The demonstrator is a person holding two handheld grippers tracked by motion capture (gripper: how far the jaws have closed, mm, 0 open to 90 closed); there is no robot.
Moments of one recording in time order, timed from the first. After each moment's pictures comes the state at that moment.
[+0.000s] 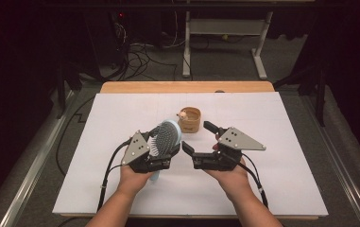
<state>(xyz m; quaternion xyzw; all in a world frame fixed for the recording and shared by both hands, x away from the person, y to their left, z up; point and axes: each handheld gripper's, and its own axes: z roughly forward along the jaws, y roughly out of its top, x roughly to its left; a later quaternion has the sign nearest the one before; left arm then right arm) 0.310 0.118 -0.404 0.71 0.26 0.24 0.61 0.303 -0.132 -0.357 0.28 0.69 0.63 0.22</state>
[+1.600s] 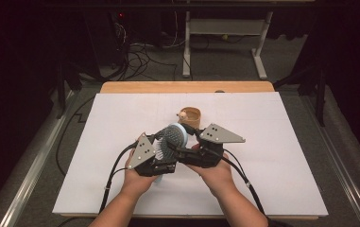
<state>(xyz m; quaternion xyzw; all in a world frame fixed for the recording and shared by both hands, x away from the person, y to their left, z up) 0.303 0.106 -0.404 0.72 0.24 0.24 0.60 0.316 -0.096 -0.363 0.28 0.70 0.63 0.16</state>
